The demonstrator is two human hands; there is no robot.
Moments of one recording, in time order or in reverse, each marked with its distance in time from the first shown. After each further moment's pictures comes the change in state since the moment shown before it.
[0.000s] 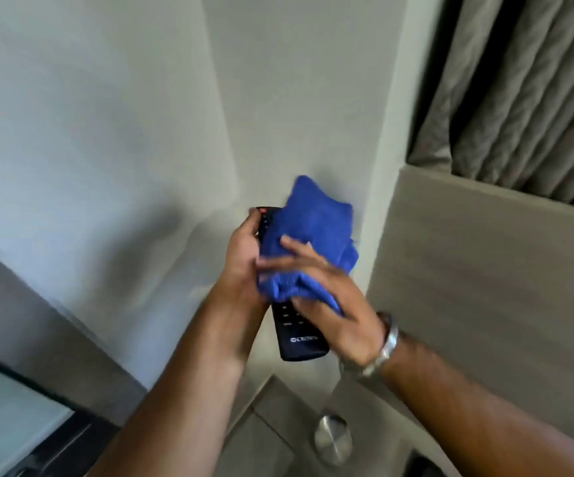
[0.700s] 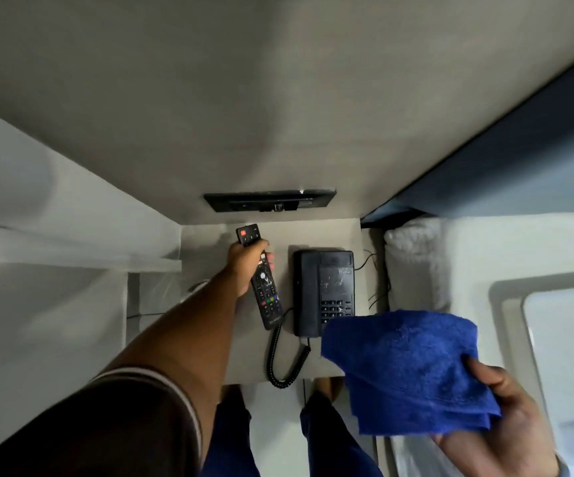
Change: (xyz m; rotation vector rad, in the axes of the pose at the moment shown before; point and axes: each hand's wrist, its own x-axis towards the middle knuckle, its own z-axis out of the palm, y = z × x) left_hand 0.254 -0.540 -0.243 0.971 0.144 -0.643; right_hand -0.491 0.103 0.060 1.386 1.502 1.067
